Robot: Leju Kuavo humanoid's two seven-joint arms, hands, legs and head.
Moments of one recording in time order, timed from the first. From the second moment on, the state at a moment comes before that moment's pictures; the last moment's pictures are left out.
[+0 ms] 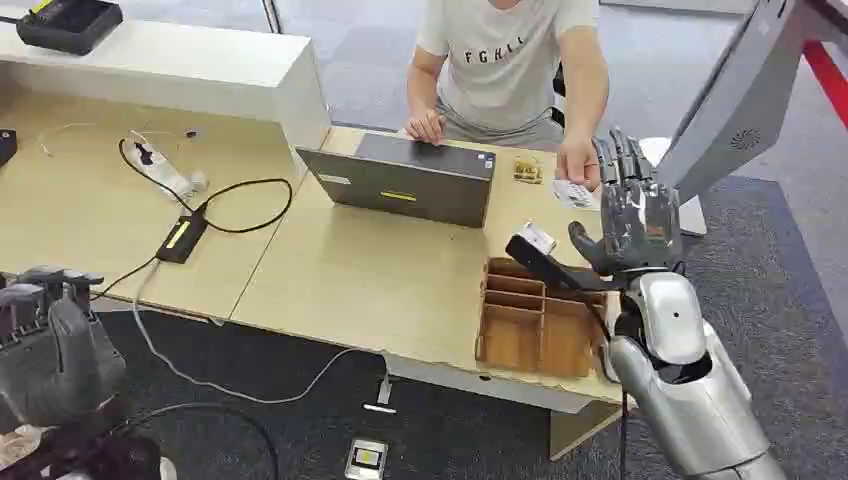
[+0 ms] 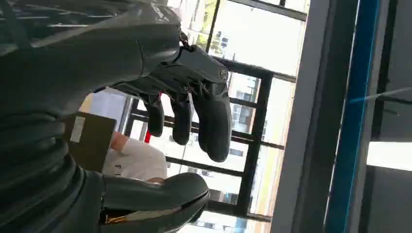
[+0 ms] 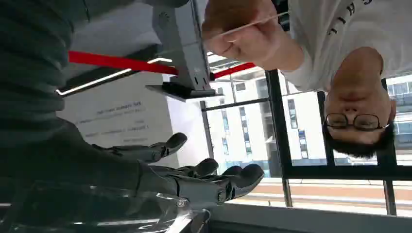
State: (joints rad) left arm 0.31 0.00 -0.16 -2.24 0.55 0.38 -0.70; right arm -0.68 -0.15 0.60 -1.24 1.29 -0.21 0.21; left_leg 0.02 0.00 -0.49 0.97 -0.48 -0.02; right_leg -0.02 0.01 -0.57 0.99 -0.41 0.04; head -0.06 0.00
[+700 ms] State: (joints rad) left arm 0.31 0.00 -0.16 -2.22 0.55 0.37 -0.70; right arm -0.73 -0.16 0.60 -1.17 1.31 -0.18 0.22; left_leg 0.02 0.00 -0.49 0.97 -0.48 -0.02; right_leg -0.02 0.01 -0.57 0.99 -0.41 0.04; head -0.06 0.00
